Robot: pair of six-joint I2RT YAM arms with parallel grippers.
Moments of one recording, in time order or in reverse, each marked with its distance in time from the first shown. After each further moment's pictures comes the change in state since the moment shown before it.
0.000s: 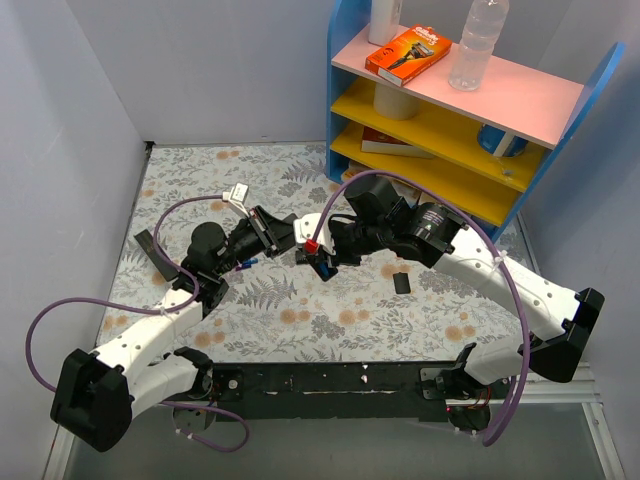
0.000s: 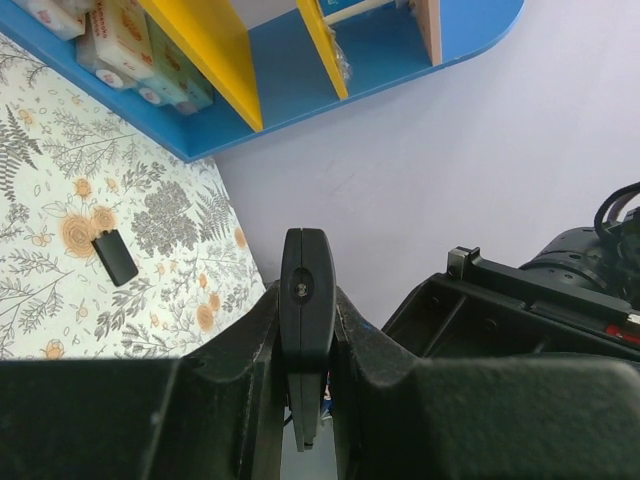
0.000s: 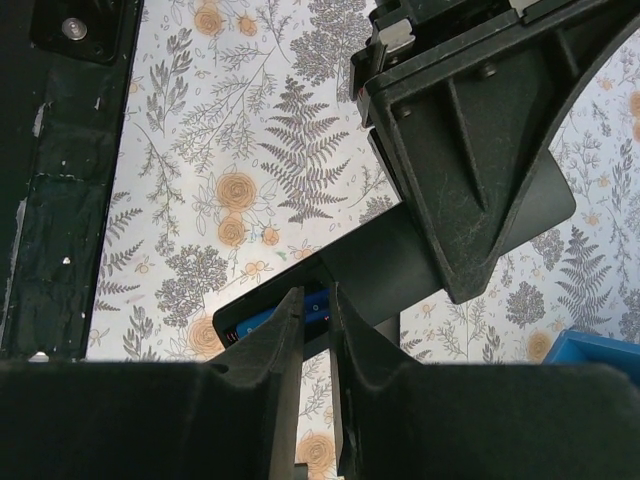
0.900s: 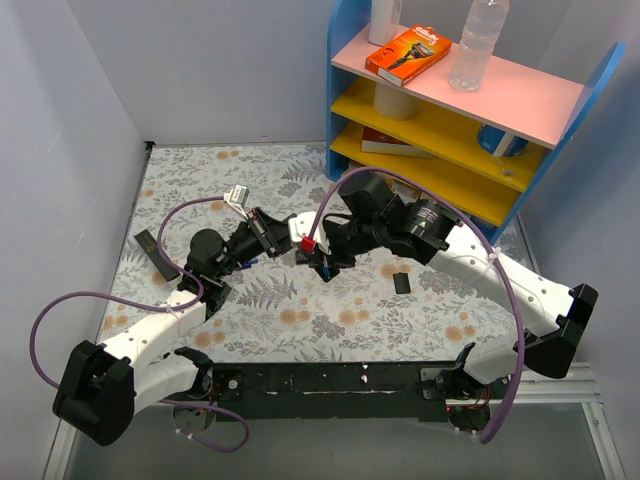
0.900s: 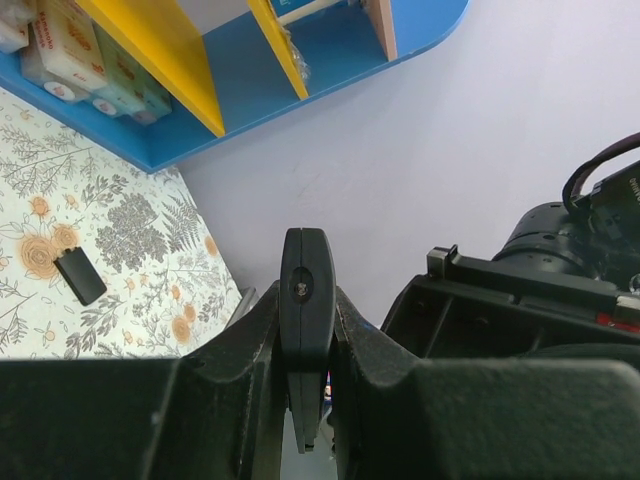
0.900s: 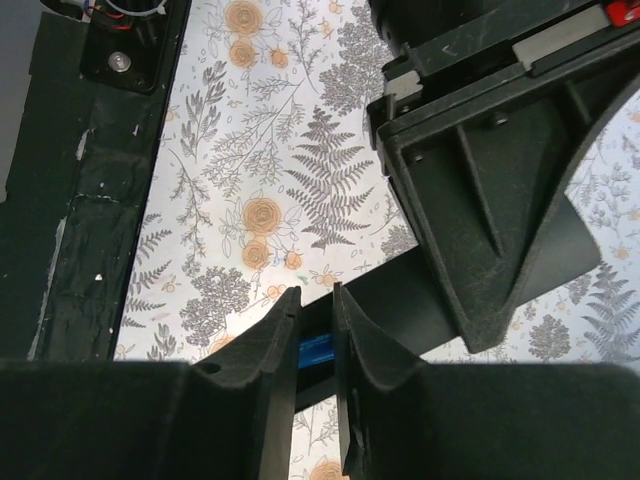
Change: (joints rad) left arm 0.000 0.036 -0.072 0.234 0.020 -0.063; right arm 0.005 0.034 0.032 -0.005 -0.075 0.026
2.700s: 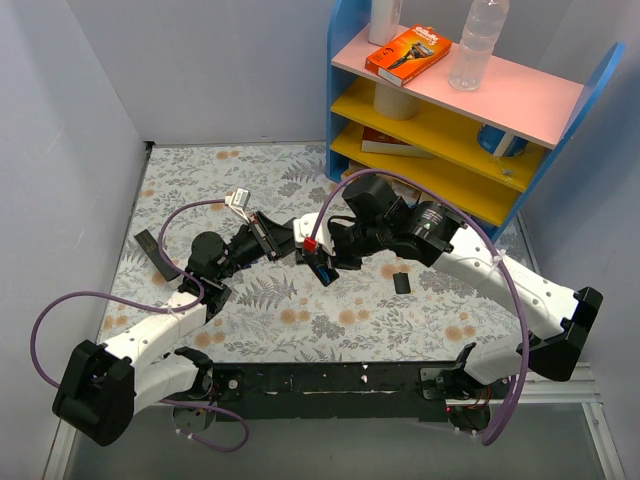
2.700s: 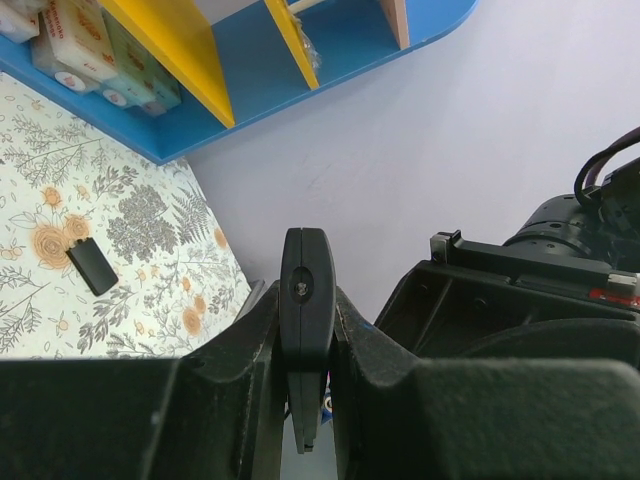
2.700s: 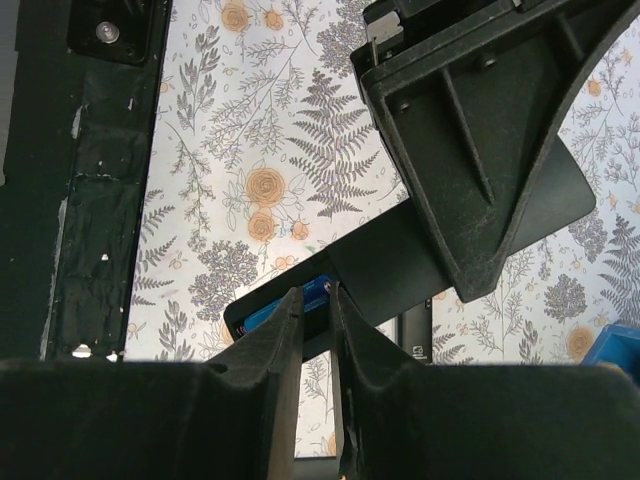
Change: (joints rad) left arm 0.000 -0.002 -0.025 0.013 0.004 0.016; right arm 0.000 -0.027 -0.013 -0.046 0.061 0.027
